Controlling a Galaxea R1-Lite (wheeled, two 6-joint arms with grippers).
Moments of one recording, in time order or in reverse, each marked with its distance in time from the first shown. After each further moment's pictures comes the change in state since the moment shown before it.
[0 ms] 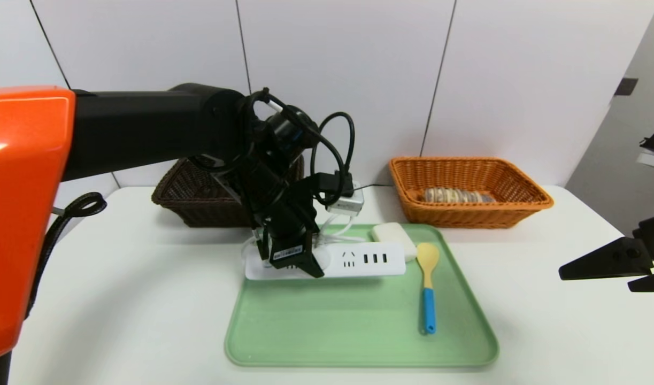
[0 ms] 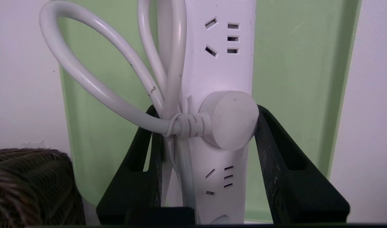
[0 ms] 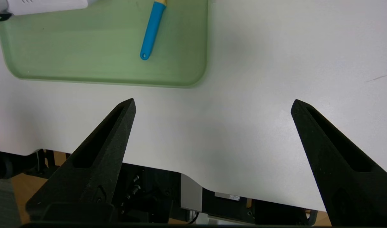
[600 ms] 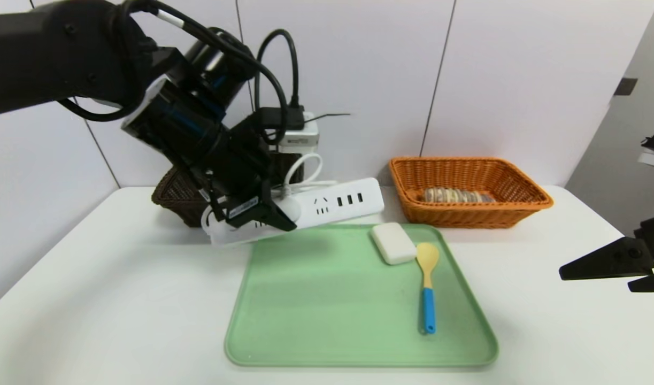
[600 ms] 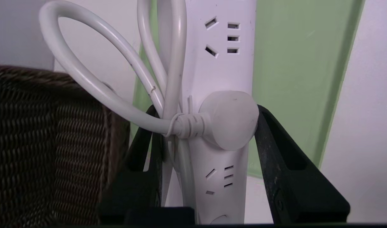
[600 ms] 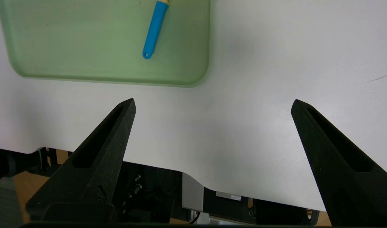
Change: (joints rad) left arm 0.115 -0.184 -0.004 -0.005 -0.007 -0.052; right arm -0.001 -0.004 0.000 0.000 0.011 0.000
